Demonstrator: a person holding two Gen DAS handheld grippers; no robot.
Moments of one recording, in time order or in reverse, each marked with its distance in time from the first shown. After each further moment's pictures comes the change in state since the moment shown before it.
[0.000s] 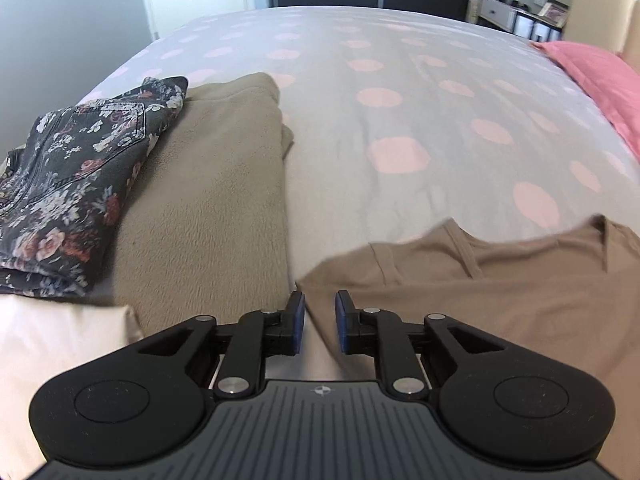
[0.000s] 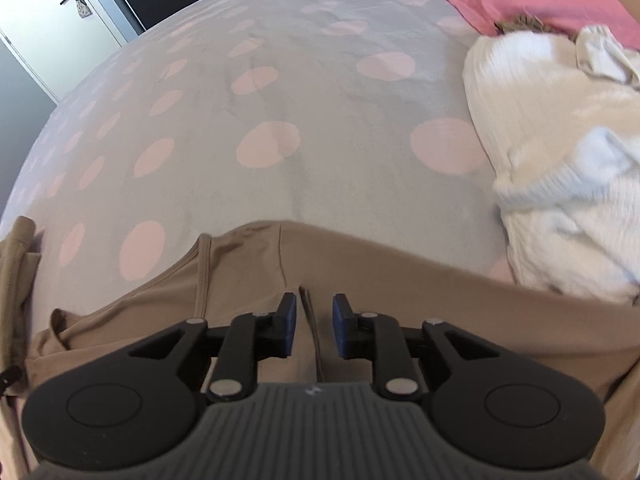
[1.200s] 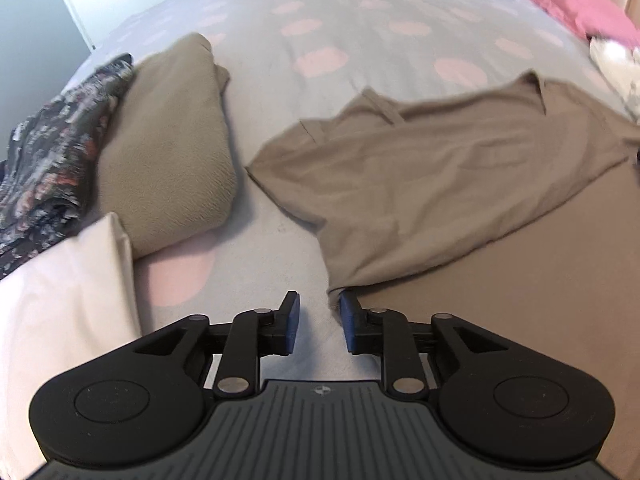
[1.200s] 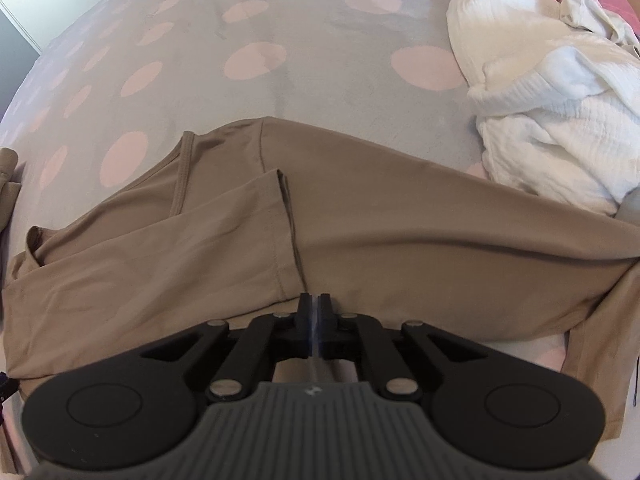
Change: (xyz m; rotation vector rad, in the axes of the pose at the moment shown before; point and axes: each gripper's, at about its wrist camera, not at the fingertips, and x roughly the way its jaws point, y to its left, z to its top) left arm -0.034 -0.027 -0.061 0.237 0.117 -0.016; right arm -0.004 0.004 -0.047 -0.057 0.135 -0.098
